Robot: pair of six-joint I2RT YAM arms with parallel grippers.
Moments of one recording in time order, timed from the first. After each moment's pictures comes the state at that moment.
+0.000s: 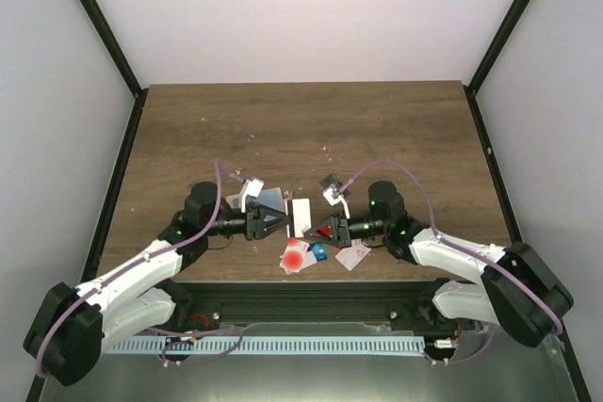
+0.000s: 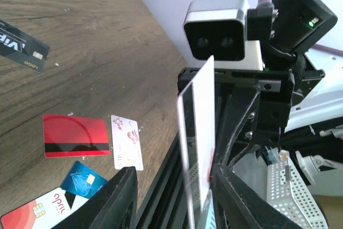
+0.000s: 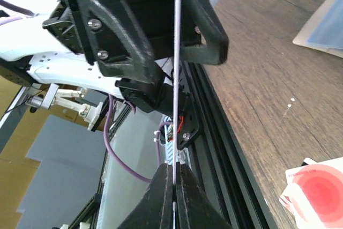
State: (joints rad) left arm -0.58 0.96 0.40 0.26 0.78 -0.64; right arm 0.66 1.19 0.40 0.49 -0.99 0.69
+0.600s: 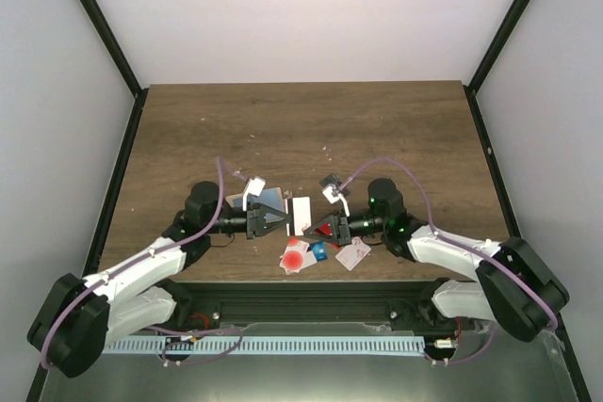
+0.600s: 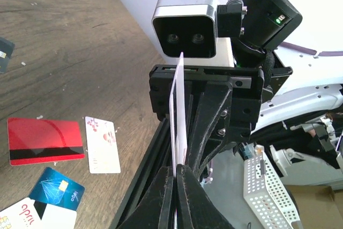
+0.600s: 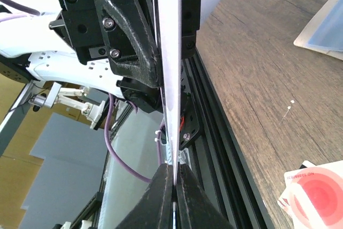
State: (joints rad) left arm -0.58 1.03 0.38 0.42 0.88 -0.73; right arm 0.66 1.22 0.40 0.54 -1.03 0.70
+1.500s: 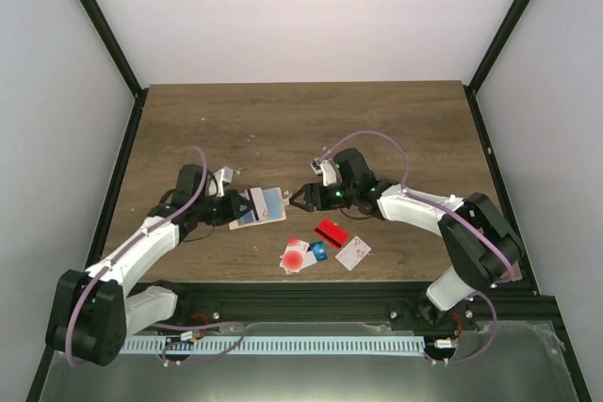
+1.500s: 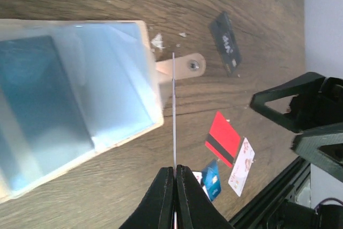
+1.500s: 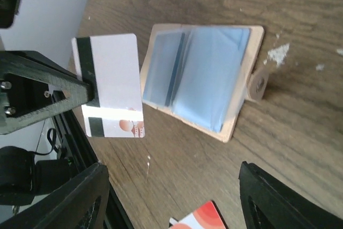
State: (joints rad) left arm -0.31 1.11 0.54 -0.25 0.57 -0.65; right arm 0.64 1.55 0.80 0.04 -0.60 0.56
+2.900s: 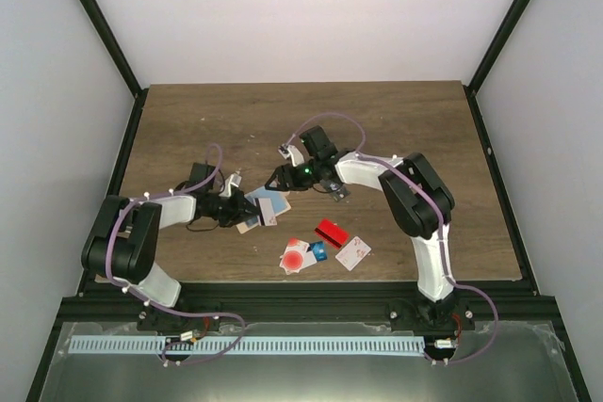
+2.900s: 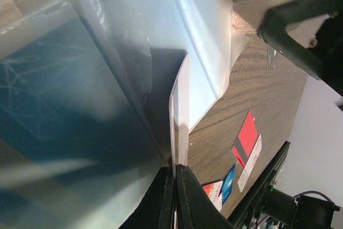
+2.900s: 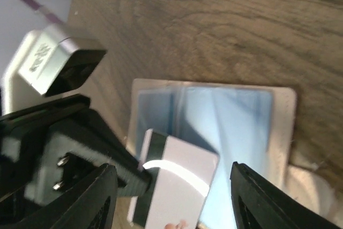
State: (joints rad) left arm -0.20 1.58 0.60 -0.10 0.79 -0.62; right arm 0.64 2.04 1.32 -0.12 -0.74 0.44
